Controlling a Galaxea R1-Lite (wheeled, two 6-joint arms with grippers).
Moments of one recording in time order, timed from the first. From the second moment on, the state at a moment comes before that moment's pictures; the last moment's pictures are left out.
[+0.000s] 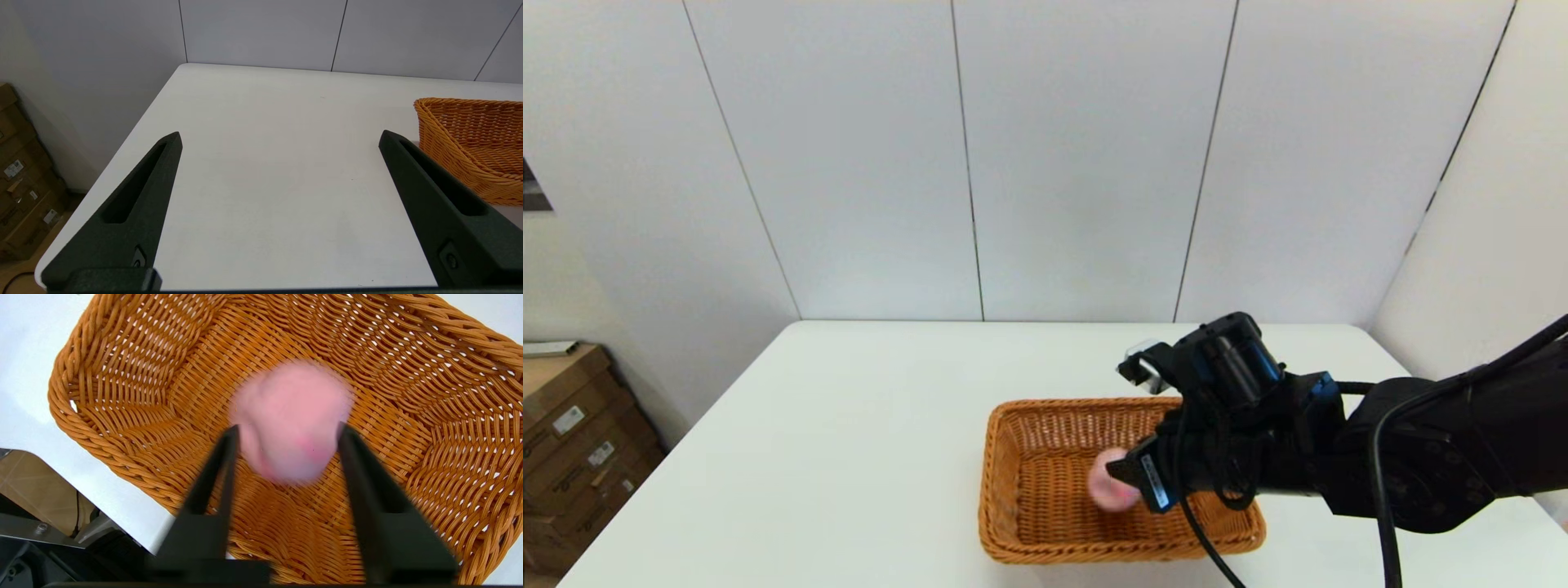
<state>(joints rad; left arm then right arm) -0.02 0.00 0.00 0.00 0.03 -0.08 0.67 1.87 -0.88 -0.18 0.03 0.10</state>
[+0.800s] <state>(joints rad) -0.02 0.00 0.00 0.00 0.03 -0.08 0.64 1.53 -0.81 -0.21 -0.06 0.13</state>
